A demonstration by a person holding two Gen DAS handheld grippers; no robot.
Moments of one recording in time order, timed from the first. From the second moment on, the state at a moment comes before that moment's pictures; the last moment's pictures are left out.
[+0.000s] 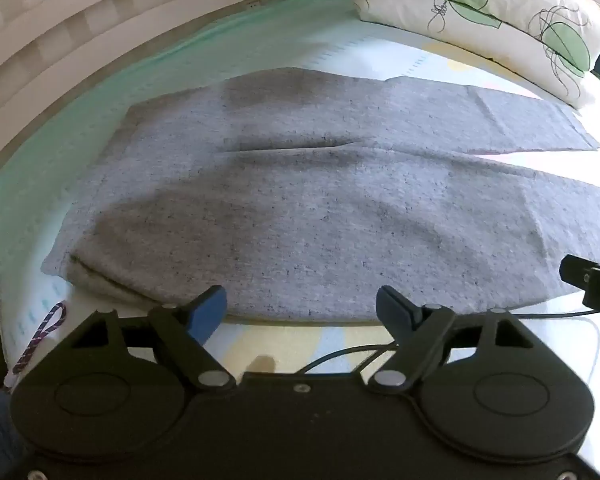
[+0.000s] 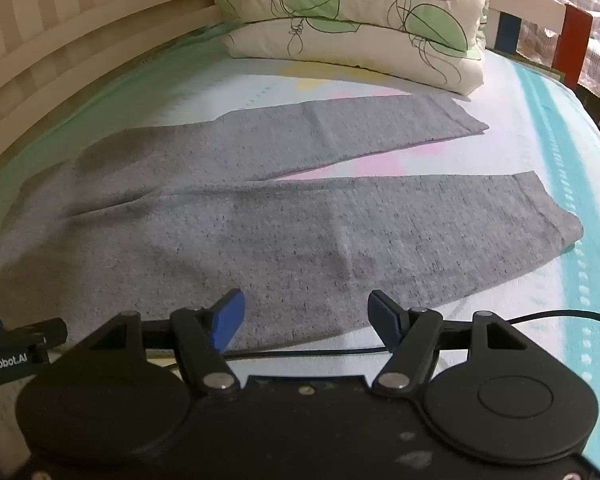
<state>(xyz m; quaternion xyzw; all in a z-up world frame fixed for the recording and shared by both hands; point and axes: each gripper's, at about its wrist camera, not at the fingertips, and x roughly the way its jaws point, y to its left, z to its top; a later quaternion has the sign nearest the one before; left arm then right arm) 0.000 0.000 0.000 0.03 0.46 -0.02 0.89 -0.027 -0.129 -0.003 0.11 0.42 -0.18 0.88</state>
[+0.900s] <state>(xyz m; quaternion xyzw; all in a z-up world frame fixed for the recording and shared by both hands) -0.005 -0.008 -0.008 0.05 0.47 -0.02 0.88 -0.025 -0.130 -0.012 0.10 0.44 -0.18 0.87</state>
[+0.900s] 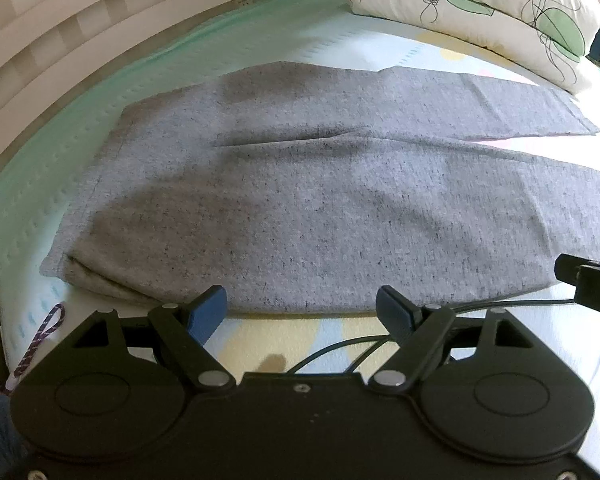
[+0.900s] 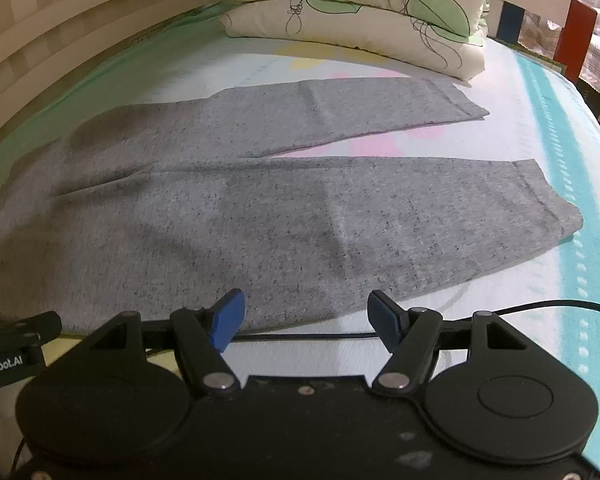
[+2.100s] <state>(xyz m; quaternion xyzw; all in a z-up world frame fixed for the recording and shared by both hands) -0.005 -0.008 -0.014 0.06 0.48 -0.03 0.88 -0.023 -0.129 -0.012 0.10 0.45 -0.18 0.87</state>
